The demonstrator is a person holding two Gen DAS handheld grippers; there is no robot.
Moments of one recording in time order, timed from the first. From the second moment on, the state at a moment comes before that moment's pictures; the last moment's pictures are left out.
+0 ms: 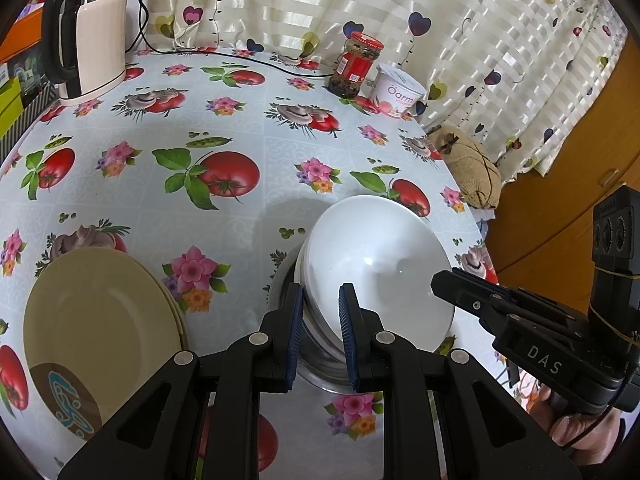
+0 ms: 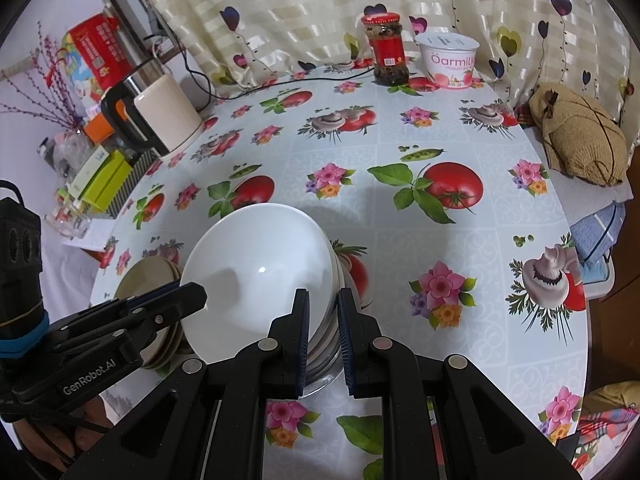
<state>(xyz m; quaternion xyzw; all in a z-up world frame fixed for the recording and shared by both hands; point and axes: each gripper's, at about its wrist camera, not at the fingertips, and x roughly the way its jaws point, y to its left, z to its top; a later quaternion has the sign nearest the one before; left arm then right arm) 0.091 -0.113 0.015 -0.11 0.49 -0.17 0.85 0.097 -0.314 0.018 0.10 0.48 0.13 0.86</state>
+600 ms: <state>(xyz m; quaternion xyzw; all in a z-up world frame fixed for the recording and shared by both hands) 0.091 -0.113 0.014 -0.11 0.49 -0.17 0.85 0.098 -0.314 0.017 0.10 0.48 0.14 0.86</state>
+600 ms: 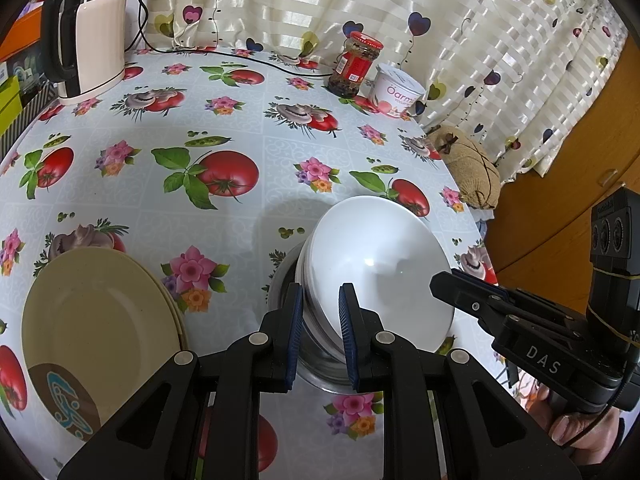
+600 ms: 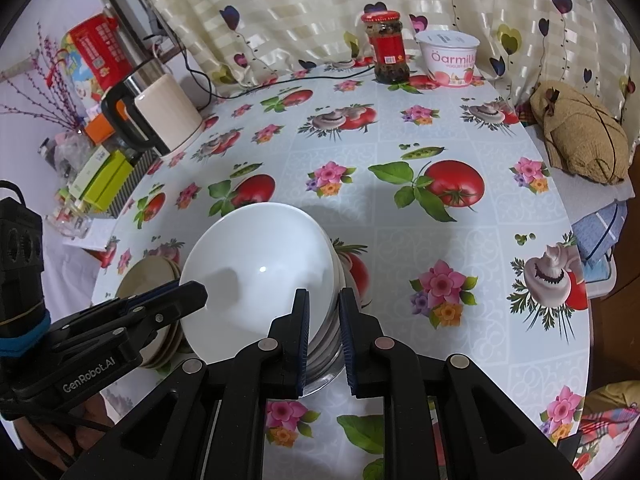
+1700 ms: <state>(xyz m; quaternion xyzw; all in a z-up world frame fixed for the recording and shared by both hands) 0.094 -0.070 0.022 -0.16 0.46 -0.16 0.86 0.084 -0.365 0.022 0.16 0.47 0.11 0.86</state>
